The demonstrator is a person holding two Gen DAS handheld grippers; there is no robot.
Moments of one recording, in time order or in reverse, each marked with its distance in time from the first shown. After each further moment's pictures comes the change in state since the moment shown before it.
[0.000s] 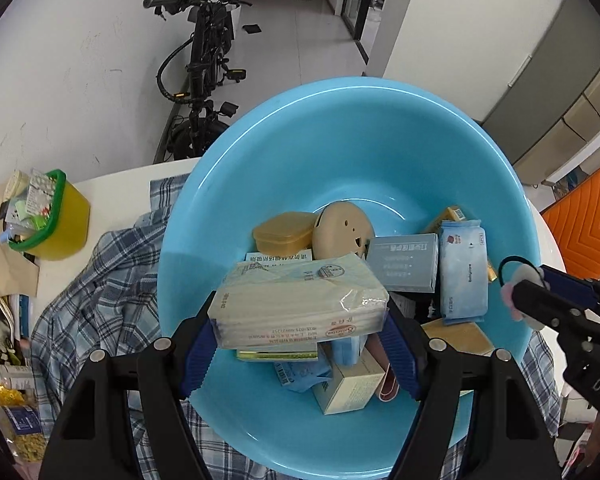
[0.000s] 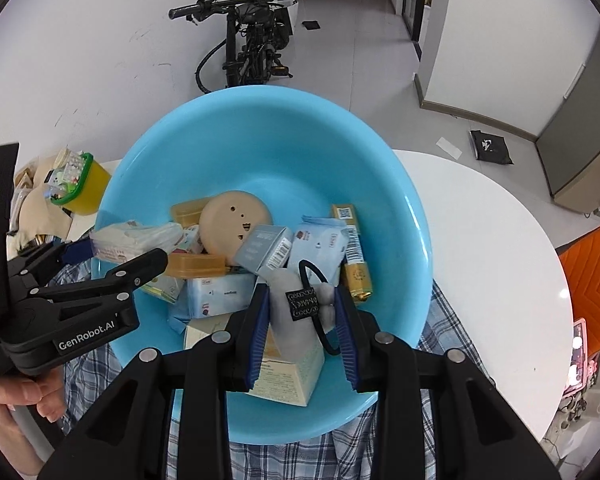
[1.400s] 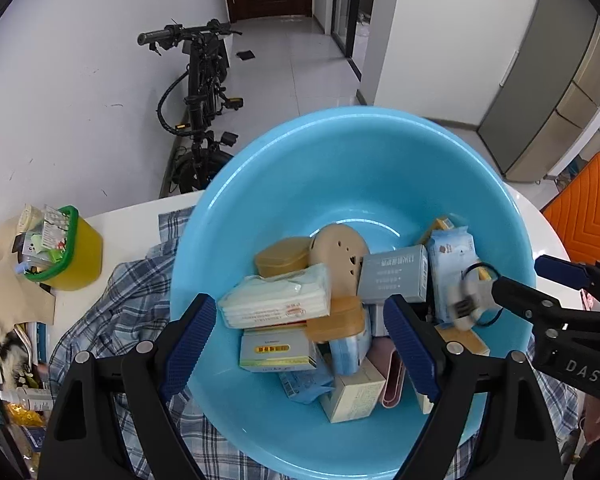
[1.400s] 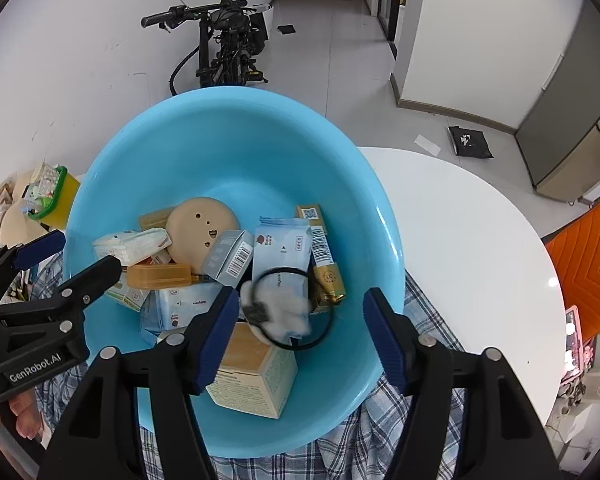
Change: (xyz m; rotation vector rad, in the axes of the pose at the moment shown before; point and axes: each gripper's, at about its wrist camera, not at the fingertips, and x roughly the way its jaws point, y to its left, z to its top) left arm -0.022 -0.013 0.001 0.072 -0.101 0.041; right arm 0.008 -0.017 -0.004 0.048 -0.035 -0.060
